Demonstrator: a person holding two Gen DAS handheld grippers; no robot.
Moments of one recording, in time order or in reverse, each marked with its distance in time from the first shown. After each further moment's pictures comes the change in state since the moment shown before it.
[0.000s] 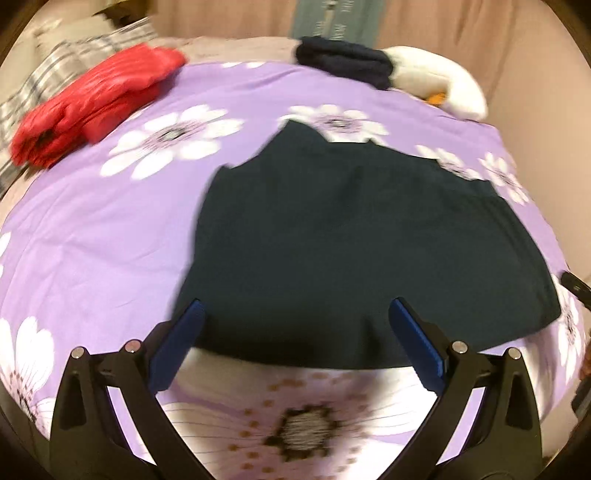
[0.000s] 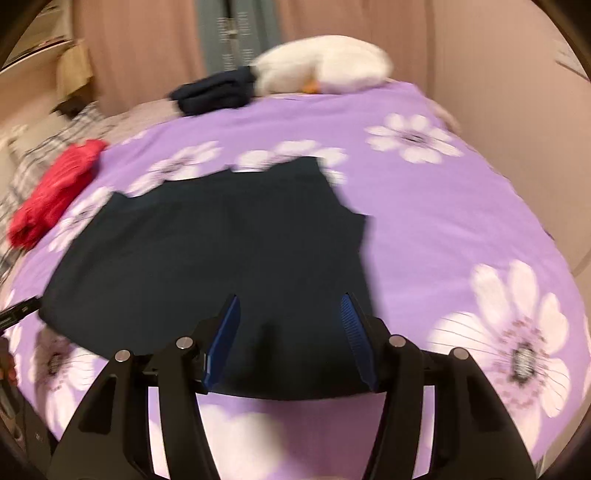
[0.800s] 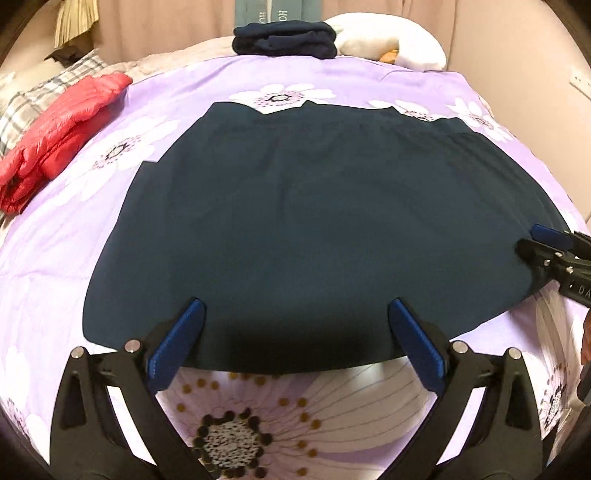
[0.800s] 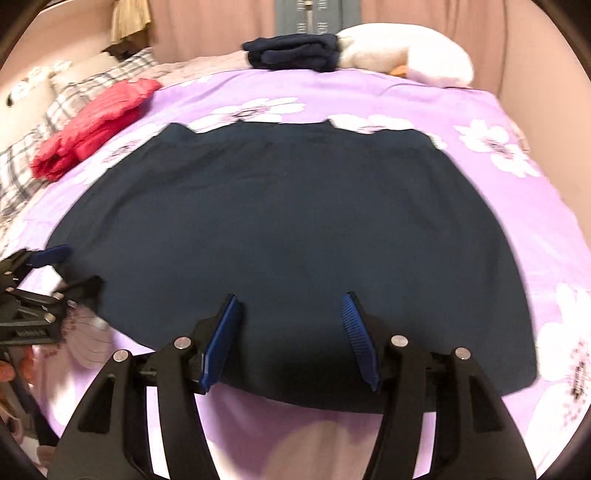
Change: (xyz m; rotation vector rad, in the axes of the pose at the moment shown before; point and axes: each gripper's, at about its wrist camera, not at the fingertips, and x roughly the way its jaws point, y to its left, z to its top) left arm 0.043 -0.055 -0.028 0.180 0.028 0.010; right arm 0.051 0.076 -0.033 -0.166 0.078 0.051
